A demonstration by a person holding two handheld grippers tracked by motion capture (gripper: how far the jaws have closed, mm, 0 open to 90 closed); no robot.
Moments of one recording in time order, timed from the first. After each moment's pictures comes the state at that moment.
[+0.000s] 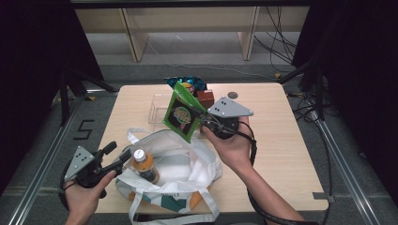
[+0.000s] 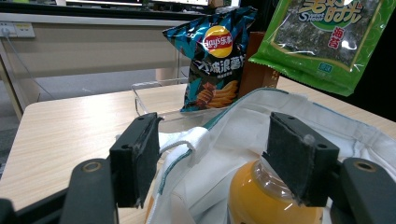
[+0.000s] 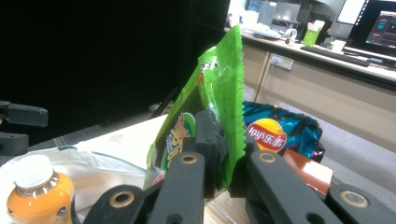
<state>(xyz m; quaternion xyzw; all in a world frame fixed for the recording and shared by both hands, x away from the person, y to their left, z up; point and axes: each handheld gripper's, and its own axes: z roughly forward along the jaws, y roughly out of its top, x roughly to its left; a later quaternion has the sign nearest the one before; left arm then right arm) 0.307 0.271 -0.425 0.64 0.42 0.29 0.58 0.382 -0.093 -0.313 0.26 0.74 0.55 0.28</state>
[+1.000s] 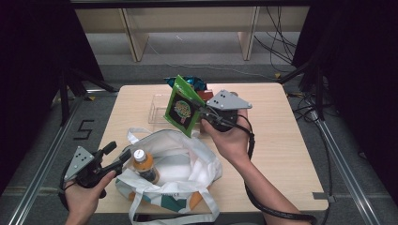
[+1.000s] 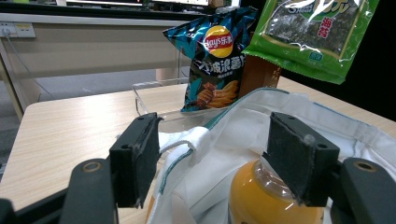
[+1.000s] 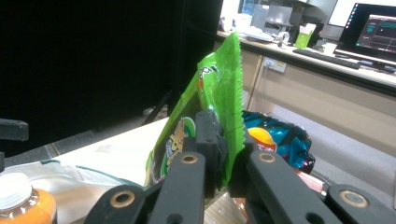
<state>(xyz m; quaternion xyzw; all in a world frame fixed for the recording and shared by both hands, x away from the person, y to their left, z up) 0.307 0.271 -0.425 0.64 0.42 0.29 0.58 0.395 -0.090 -0.307 0.27 0.73 0.56 0.28</state>
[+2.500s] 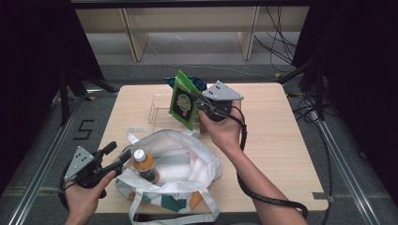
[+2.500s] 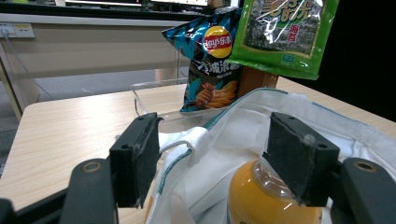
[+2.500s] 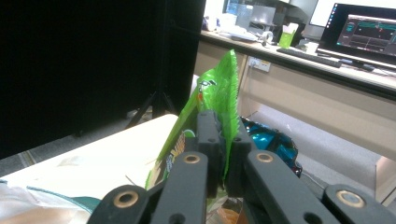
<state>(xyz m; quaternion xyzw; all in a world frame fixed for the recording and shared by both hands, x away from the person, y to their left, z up) 0.307 0.271 -0.425 0.64 0.42 0.29 0.58 0.428 -0.078 -0.314 0.29 0.72 0.55 0.31</state>
